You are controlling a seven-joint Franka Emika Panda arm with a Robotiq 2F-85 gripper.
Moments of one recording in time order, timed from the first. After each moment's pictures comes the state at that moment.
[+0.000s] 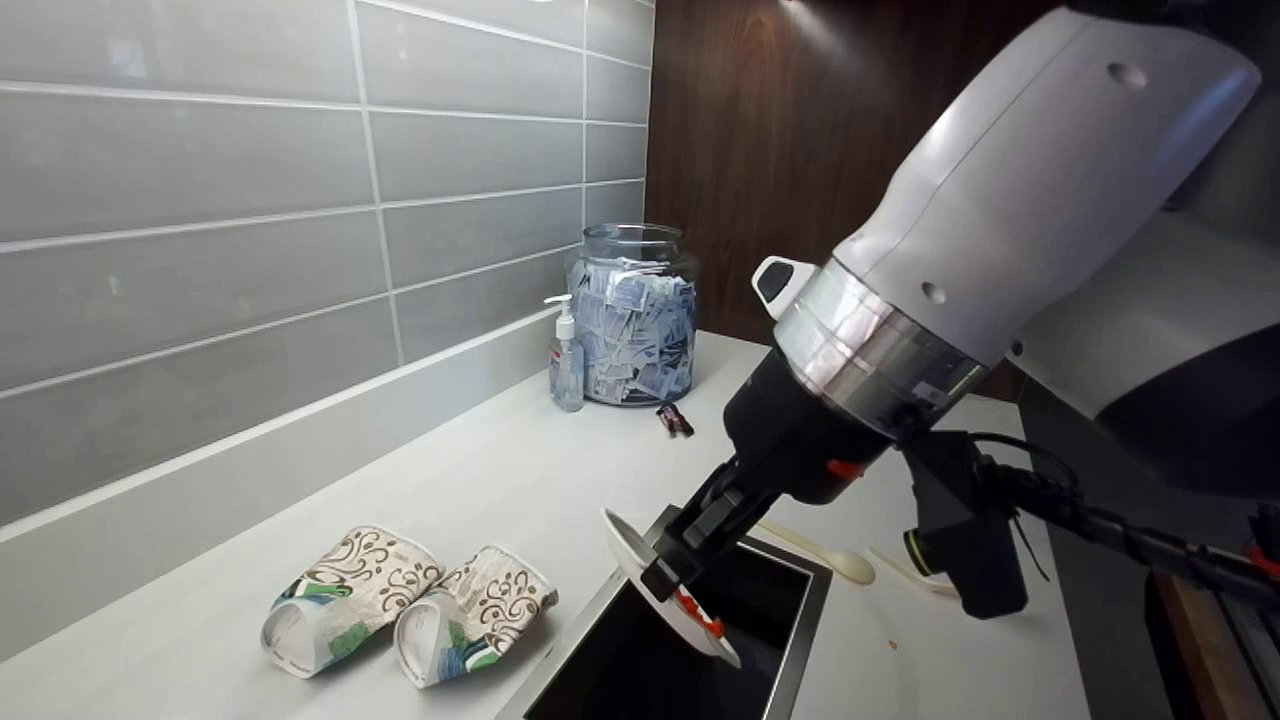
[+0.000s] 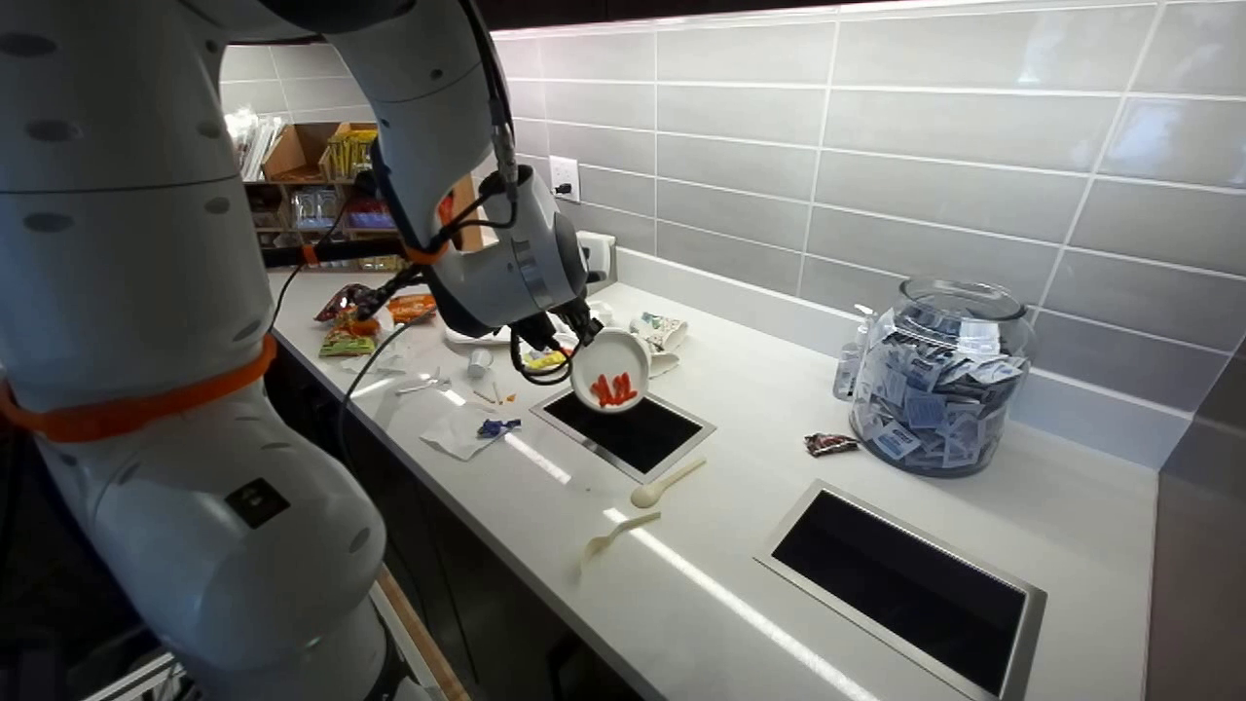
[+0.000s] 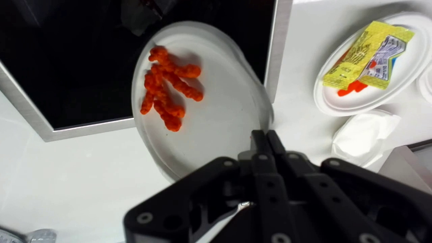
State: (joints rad) arm 0.21 0.09 0.19 -2.51 -0.67 3.12 1.08
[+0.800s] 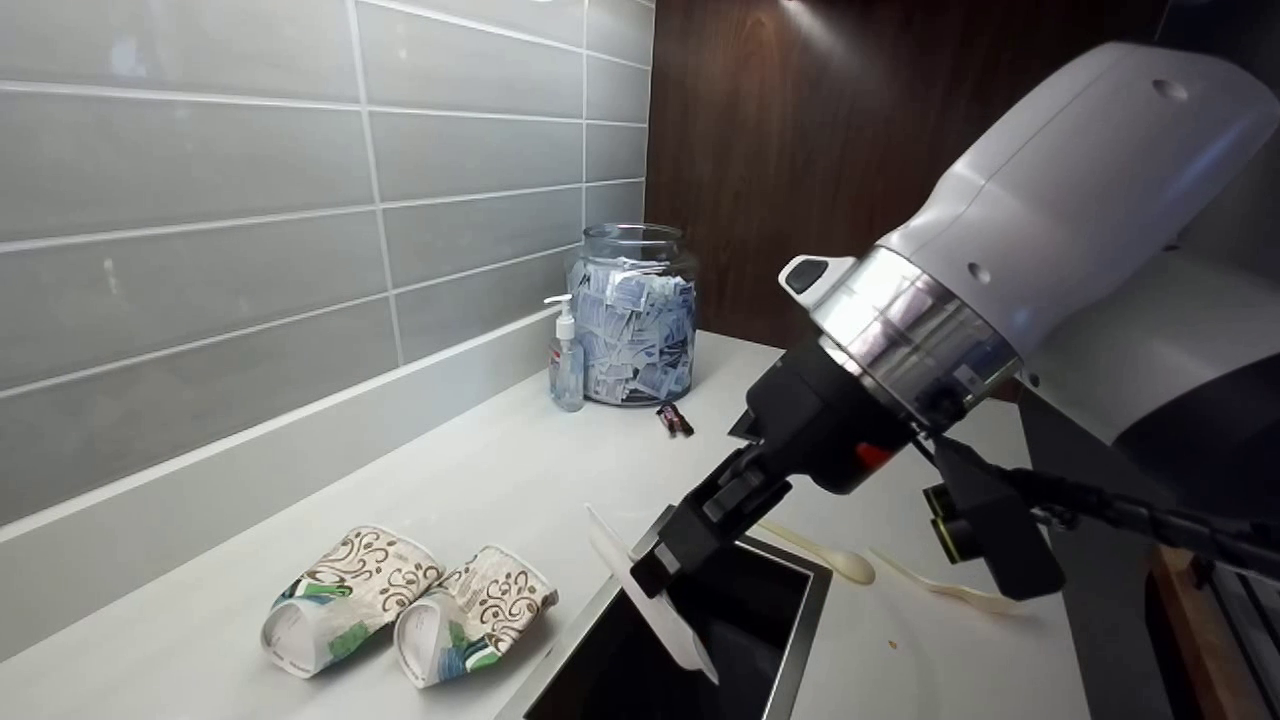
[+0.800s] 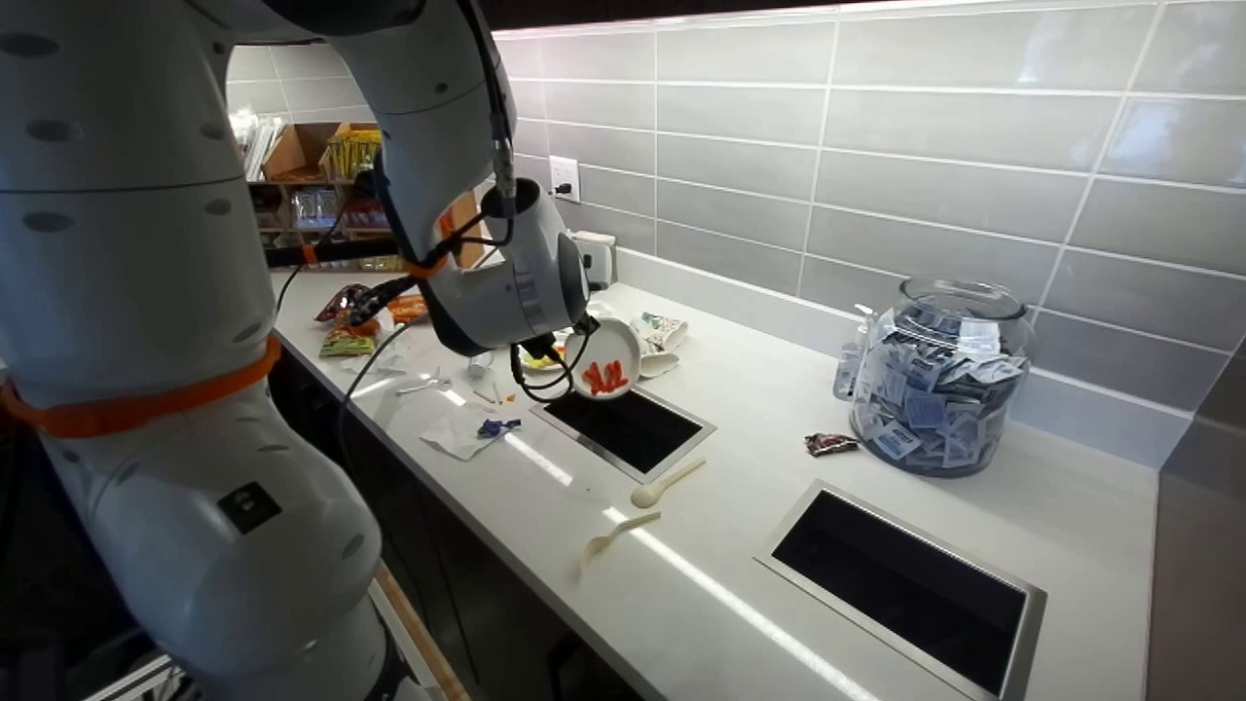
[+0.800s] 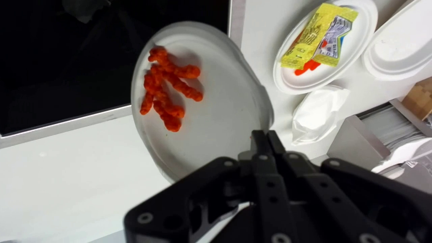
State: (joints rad) arm 0.17 0.09 0.20 -2.58 -0.61 3.37 1.02
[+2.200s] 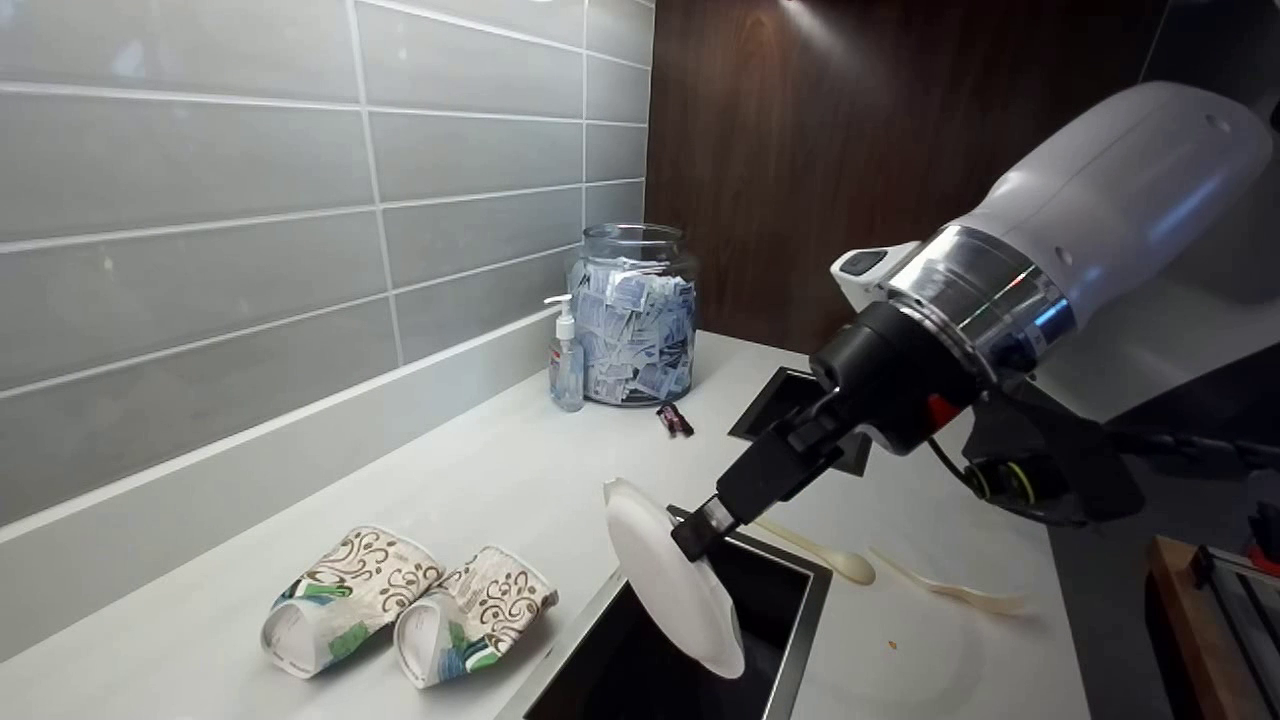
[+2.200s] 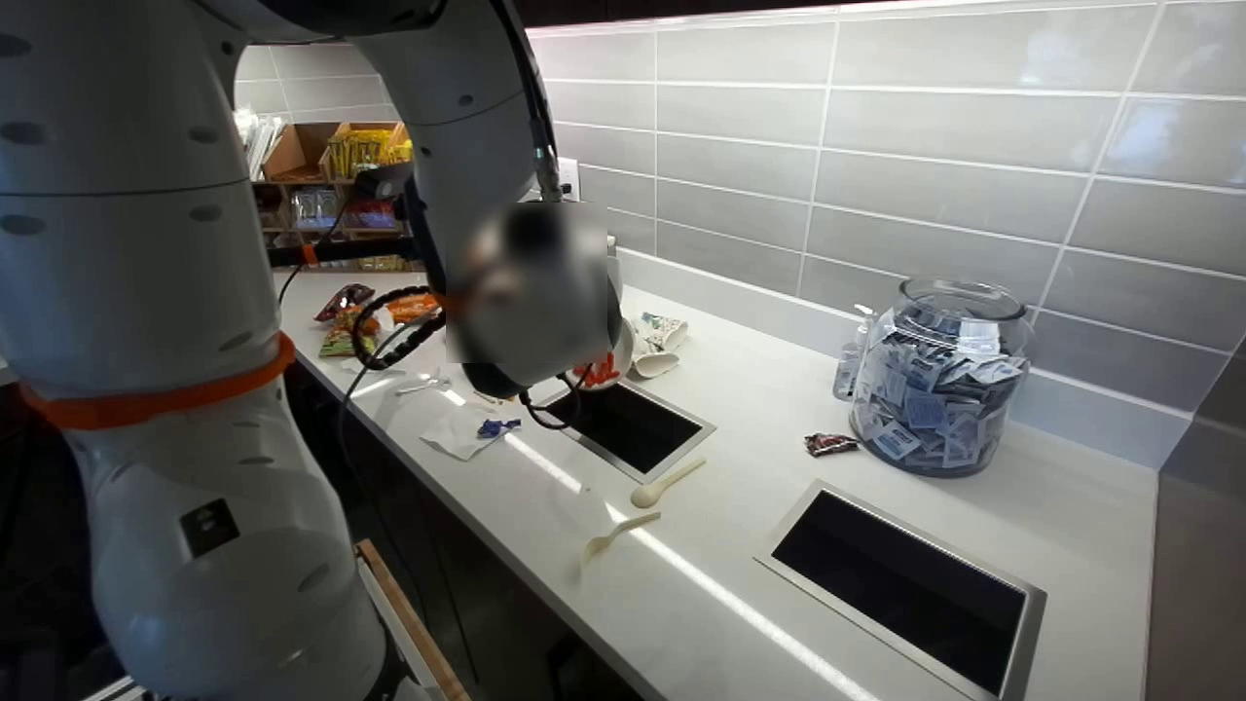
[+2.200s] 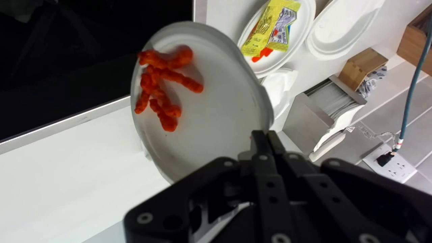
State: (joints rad) arm 0.00 0.10 0.20 -2.64 -0.94 3.68 1.23
